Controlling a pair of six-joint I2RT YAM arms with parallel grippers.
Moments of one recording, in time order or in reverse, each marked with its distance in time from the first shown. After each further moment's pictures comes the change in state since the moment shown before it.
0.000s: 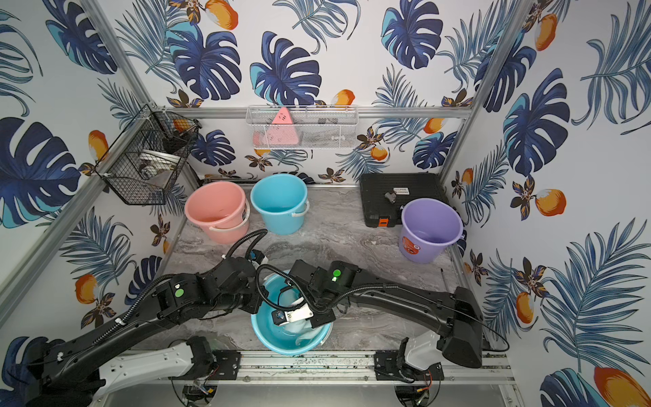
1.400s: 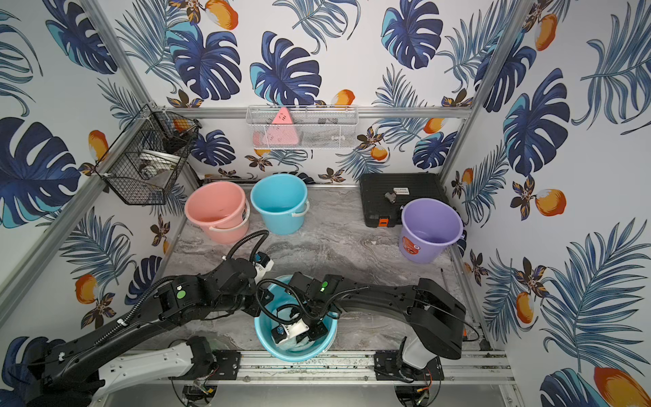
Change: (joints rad) left arm -0.002 -0.004 -0.026 0.060 0.079 0.051; right arm -0.044 0.174 -0.306 0.444 -0.389 -0.204
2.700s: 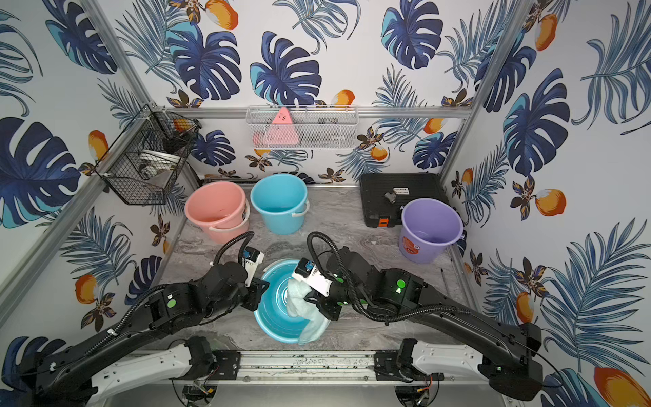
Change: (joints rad) left arm -0.006 -0.098 -0.082 0.135 -0.196 0.016; right arm -0.024 -0.502 0.195 -0.148 0.339 1.065
